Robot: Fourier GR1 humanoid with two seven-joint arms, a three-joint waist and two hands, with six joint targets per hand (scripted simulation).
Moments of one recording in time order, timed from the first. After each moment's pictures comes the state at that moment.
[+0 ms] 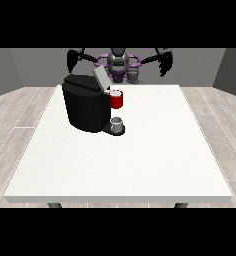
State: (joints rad) left arm -0.64 0.06 0.38 -0.61 -0.45 -0.28 -0.37; right arm -0.18 -0.06 -0.08 -1.25 0.09 -0.11 -0.03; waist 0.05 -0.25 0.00
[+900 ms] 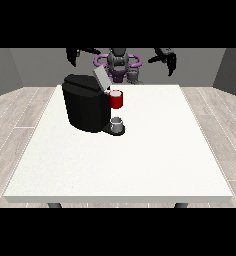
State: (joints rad) left arm -0.44 0.00 0.26 -0.90 -0.26 -0.34 -0.26; right arm -0.40 -0.20 -0.19 -1.20 0.00 0.00 0.06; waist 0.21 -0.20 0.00
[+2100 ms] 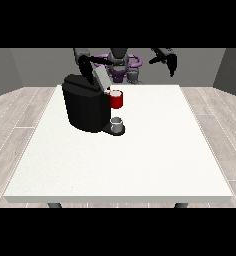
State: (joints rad) left arm -0.25 0.05 0.13 -1.36 -0.11 -0.24 -0.12; right arm -0.64 -0.15 -0.14 -1.03 -0.03 0.01 0.08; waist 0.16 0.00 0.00
